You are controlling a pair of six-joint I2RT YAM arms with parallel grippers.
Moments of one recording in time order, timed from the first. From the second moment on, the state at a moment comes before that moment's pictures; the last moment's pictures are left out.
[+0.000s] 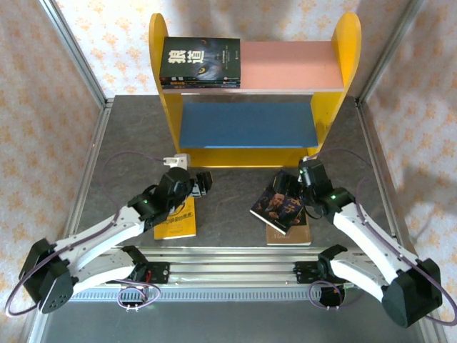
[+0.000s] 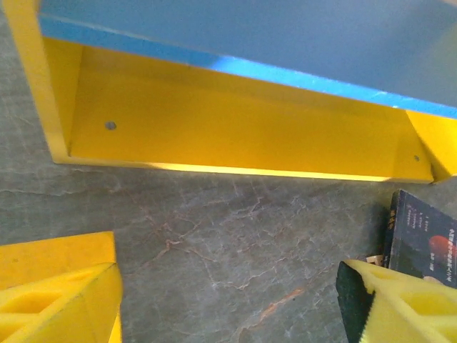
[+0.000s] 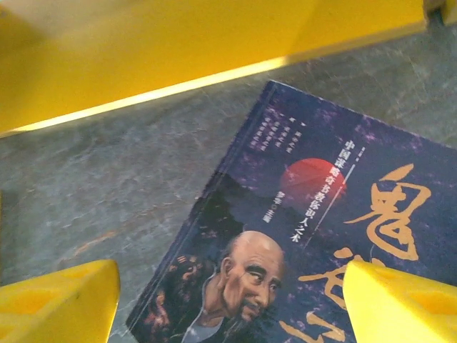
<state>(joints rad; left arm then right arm) -0.69 1.06 0.62 -0.16 -0.31 -0.67 0.42 0.97 0.66 -0.54 0.01 0.61</state>
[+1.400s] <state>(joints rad) -0.81 1.64 0.98 -0.21 -0.08 -0.72 0.09 1.11 0.48 -0.39 -0.03 0.81</state>
